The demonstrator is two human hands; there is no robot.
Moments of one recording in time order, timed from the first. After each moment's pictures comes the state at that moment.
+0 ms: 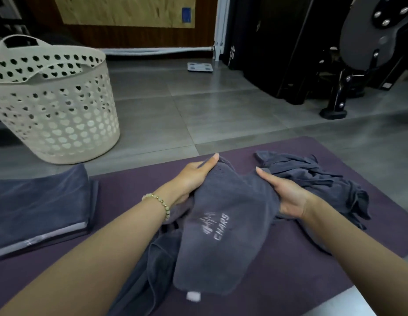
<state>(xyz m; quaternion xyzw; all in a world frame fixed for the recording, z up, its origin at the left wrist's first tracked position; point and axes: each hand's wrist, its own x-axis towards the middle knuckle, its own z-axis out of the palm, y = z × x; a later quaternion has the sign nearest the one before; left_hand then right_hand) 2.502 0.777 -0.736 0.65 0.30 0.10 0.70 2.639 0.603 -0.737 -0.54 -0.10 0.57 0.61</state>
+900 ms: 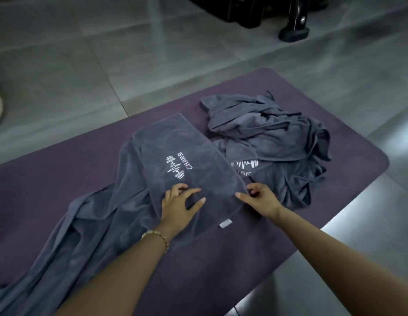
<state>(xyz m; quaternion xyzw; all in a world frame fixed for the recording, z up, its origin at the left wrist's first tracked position) 2.601 0.685 -0.981 0.90 0.26 0.00 0.35 2.741 0.491 -0.958 -0.87 -0.08 0.28 0.40</state>
